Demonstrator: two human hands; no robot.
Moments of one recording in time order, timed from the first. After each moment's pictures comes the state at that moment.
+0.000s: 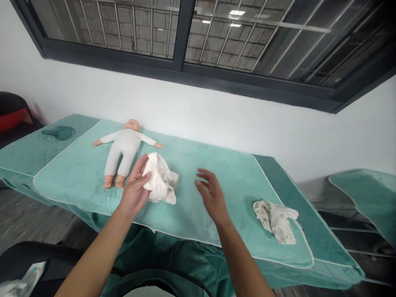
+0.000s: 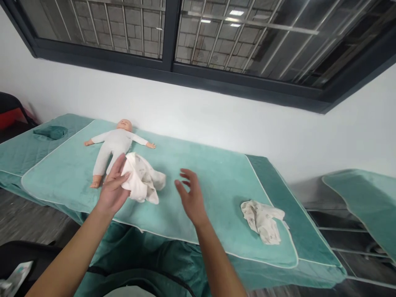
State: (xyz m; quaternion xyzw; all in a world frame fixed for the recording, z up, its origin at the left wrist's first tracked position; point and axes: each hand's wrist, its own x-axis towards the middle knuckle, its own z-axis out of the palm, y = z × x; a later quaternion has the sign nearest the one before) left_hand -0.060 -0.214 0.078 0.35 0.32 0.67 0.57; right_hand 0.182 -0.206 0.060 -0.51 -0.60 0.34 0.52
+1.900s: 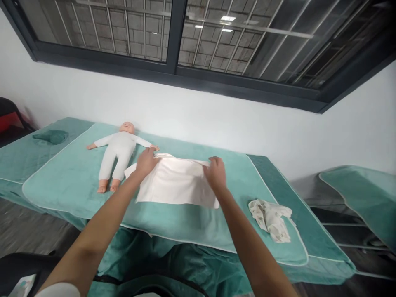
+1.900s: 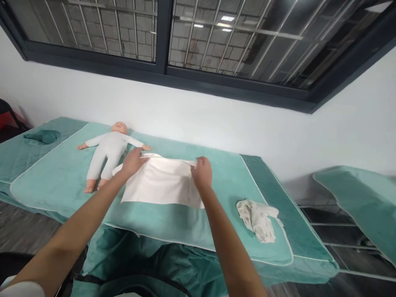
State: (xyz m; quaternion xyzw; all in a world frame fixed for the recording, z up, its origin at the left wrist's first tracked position) left_hand -0.062 -0.066 0.040 0.73 0.64 0.25 0.05; right_hand 0.260 -0.094 0.014 -0.67 -0.68 -0.02 0.30
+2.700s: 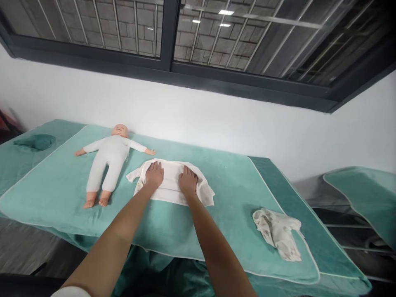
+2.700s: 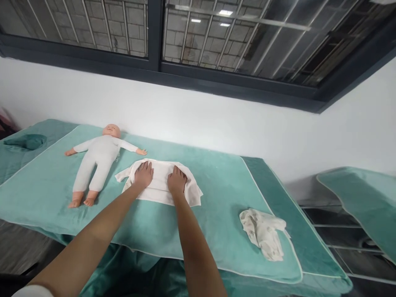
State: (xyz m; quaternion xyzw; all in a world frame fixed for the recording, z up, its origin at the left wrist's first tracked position) left_hand -0.005 0.005 -0.102 0.74 0.65 0.17 0.05; right_hand 0.177 -0.028 -0.084 -0.75 -0.65 0.03 0.14
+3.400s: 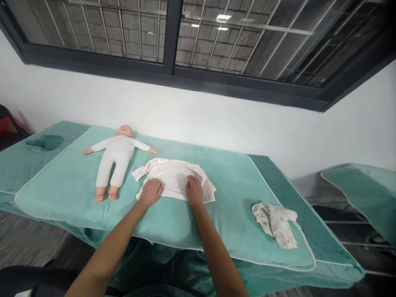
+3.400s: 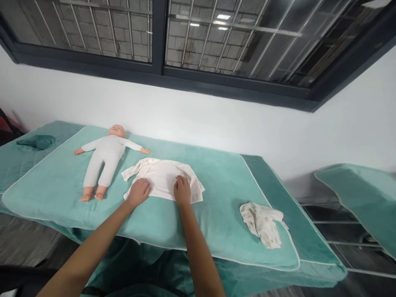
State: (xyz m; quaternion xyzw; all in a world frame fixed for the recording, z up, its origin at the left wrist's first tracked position) left_hand -0.054 -0.100 -0.096 0.83 0.50 0.23 0.01; right_hand 0.195 -0.103 -0.094 -0.64 -0.71 0.02 0.28
